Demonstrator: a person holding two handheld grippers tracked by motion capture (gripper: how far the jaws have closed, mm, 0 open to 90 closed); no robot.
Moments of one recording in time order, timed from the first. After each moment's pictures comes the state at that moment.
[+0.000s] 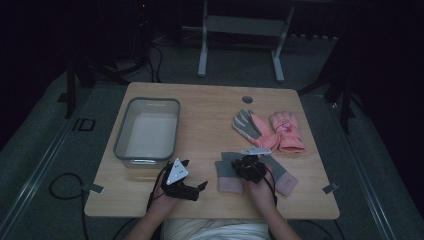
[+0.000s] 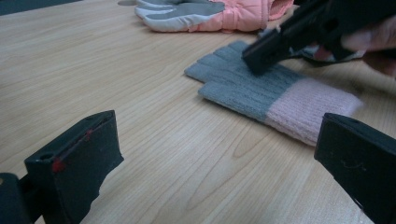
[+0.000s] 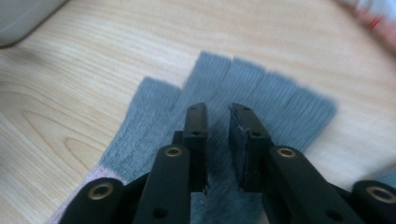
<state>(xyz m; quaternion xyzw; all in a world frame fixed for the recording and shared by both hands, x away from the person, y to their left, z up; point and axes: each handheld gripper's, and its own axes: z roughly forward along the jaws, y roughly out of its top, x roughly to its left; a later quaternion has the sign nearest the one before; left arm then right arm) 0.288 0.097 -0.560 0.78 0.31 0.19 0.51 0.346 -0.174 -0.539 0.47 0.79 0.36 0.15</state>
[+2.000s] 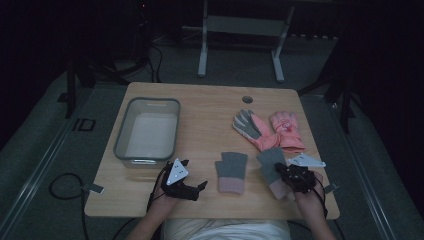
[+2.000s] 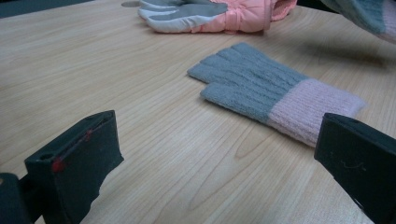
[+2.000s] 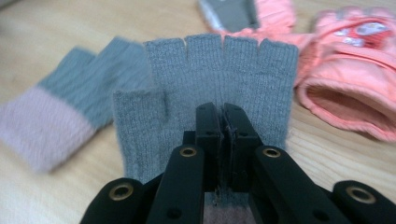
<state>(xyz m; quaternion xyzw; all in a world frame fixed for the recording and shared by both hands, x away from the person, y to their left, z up) 0.287 0.096 -0.560 0.78 0.31 0.20 0.51 0.298 -0.290 -0.492 0.45 0.78 0.36 0.24</state>
